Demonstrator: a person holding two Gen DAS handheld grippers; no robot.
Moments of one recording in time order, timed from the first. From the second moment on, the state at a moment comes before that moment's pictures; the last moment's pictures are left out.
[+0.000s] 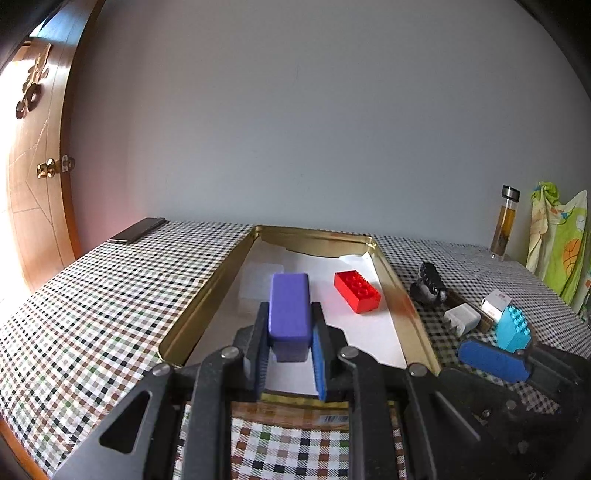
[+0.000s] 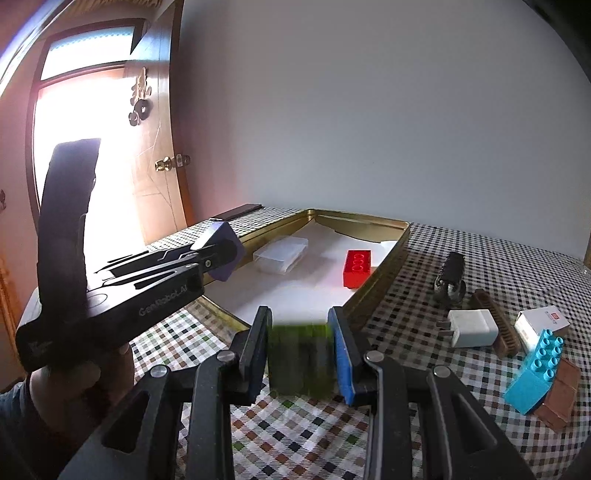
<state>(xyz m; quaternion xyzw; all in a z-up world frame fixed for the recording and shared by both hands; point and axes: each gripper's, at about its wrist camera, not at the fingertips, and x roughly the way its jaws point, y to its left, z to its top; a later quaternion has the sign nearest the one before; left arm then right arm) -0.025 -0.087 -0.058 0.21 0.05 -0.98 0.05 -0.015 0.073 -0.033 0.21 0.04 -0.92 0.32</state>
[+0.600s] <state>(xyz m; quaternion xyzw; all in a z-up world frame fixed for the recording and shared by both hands) -0.020 -0.103 -0.060 0.21 0.07 -0.97 0.07 0.001 0.064 -0.041 0.25 0.07 -0.90 0.36</state>
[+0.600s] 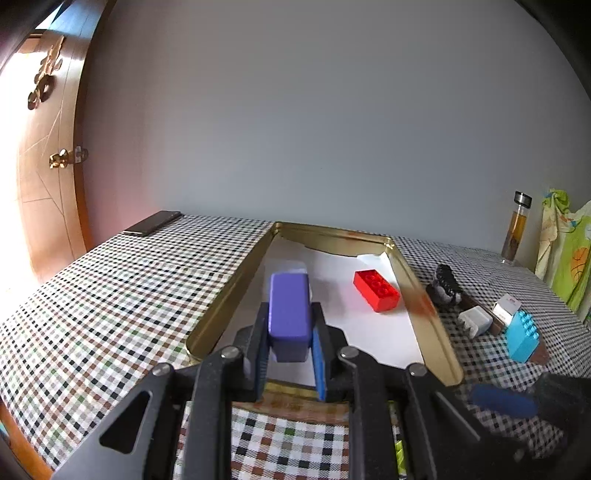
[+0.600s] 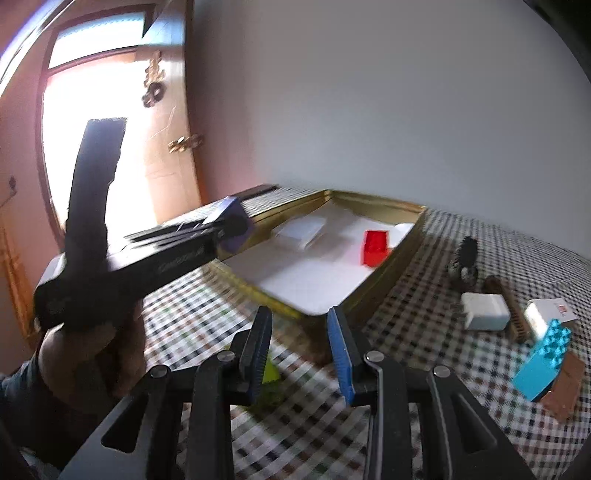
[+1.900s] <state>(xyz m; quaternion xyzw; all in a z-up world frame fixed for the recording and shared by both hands) -0.024 -0.095 -0.060 0.22 0.05 -0.97 0.06 0.003 0.049 -0.059 0.30 0.09 -0.86 0.40</state>
